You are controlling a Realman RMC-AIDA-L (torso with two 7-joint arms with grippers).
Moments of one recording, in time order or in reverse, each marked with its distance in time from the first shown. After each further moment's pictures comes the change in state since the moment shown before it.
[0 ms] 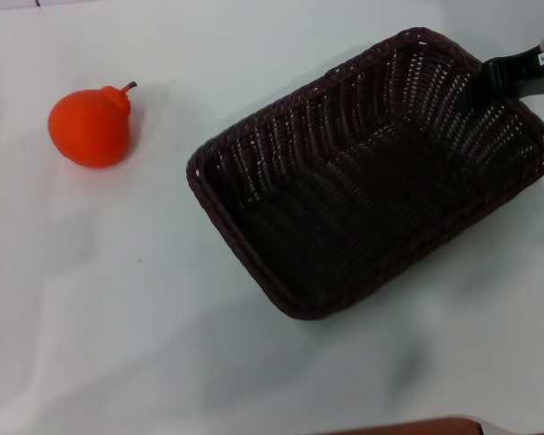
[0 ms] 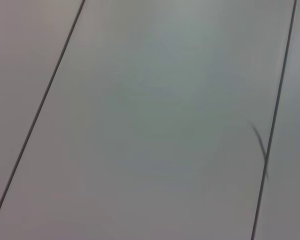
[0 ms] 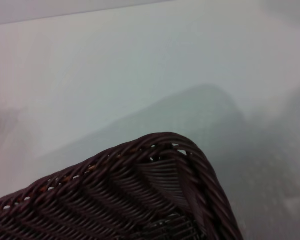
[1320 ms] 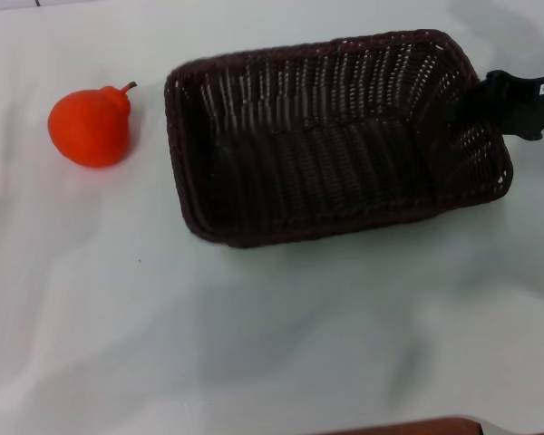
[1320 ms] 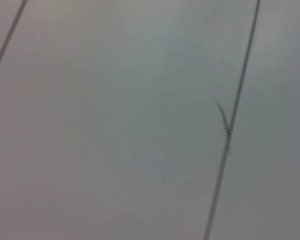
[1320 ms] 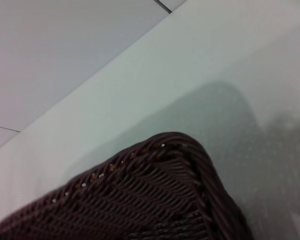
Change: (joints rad) left arm -0.061 0.053 0.095 0.061 0.018 0.009 -0.026; right arm -0.198 0.032 0.039 0.059 0.322 -0.109 0.151
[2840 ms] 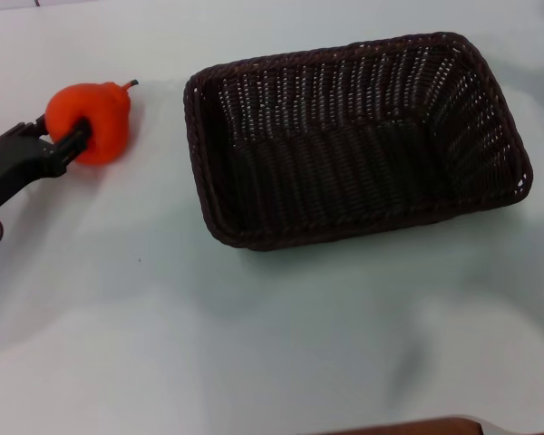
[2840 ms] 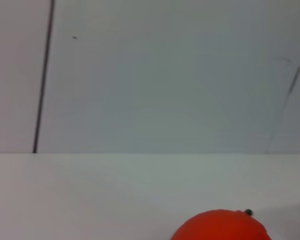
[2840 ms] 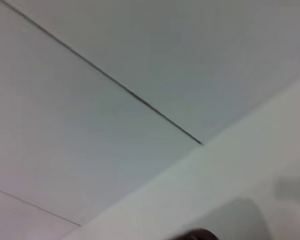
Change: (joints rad) left arm -0.241 0.112 0.309 -0.084 0.357 0.594 -0.361; right arm -0.166 0.000 0.309 -0.242 0.257 0.183 -0.225
